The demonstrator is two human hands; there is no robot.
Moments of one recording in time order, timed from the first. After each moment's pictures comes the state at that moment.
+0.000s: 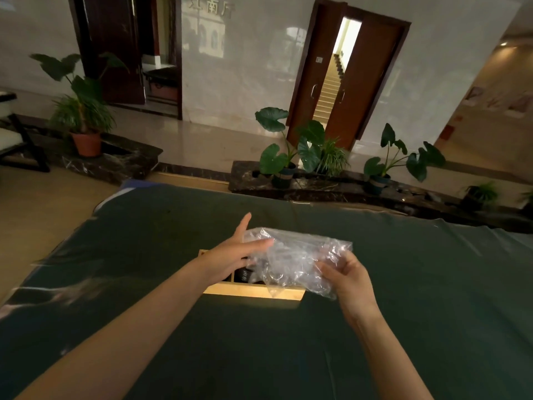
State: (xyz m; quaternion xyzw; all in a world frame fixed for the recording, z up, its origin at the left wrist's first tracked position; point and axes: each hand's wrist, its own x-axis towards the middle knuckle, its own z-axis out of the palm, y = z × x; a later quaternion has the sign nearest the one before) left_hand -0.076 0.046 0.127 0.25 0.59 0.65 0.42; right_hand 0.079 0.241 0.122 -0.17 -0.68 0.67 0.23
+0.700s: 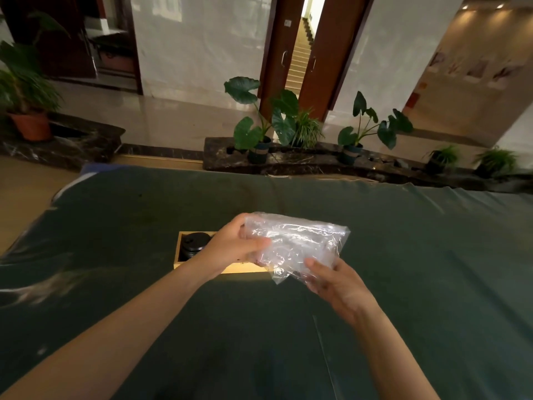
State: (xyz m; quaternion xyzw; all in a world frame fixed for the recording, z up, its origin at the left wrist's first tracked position) left_hand -0.052 0.067 0.102 0.28 0.62 0.64 0.35; right_hand 0.117 0.228 0.100 -0.25 -0.55 0.79 0.12
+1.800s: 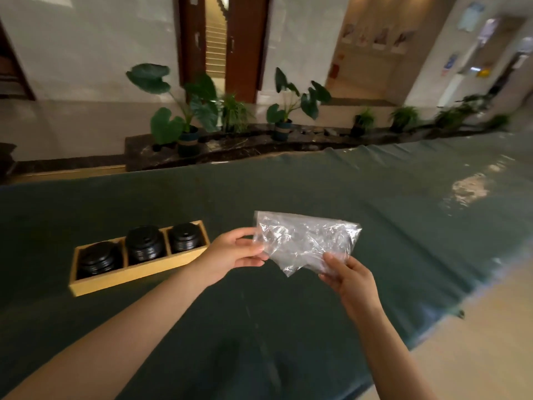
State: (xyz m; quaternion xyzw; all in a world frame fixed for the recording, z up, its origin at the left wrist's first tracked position) left_hand 0.061 0.204 0.080 0.30 0.54 0.61 0.50; right_hand 0.282 0.326 0.076 -0.40 -0.49 0.69 0.36
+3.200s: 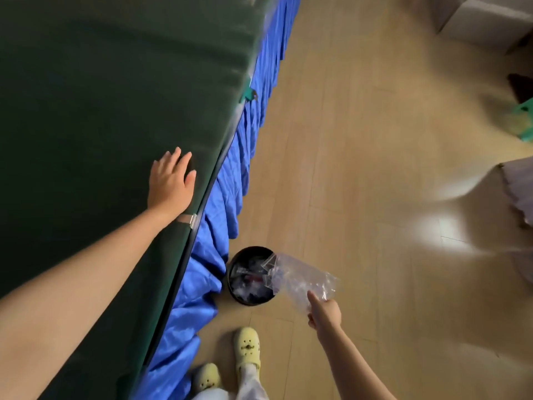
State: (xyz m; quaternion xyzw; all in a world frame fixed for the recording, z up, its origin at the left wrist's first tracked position) left_hand 0.375 0.445 -0.171 0.77 0.62 0.13 0.12; right_hand 0.635 0.172 -0.252 -0.86 -0.02 0.44 0.25
